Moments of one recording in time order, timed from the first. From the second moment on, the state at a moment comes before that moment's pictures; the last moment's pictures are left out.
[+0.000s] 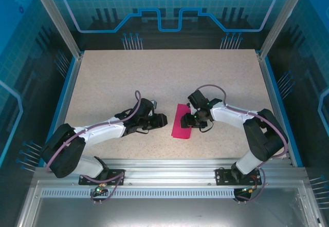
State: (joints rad) left arm -0.66 1.40 0.68 -0.11 0.20 -0.87; right arm 0.56 1.60 0.89 -0.57 -0.24 0.51
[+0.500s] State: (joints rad) left arm -0.63 1.31 0.65 -0.14 0.15 -0.87; right arm 0.66 1.38 0.96 -0.77 -0.02 0.24
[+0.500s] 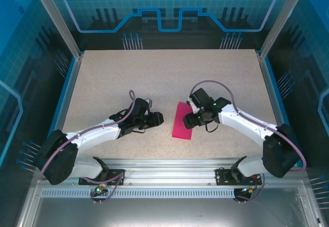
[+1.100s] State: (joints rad) left arm -0.47 1.20 0.54 -0.15 0.16 -0.87; right arm 1.12 1.73 1.13 -0.78 0.36 0.04
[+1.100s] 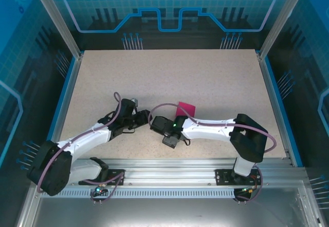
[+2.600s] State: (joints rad) left arm -0.42 1.03 0.49 -0.25 0.11 -0.90; right arm 1.09 1.73 1.05 -0.68 0.35 0.18
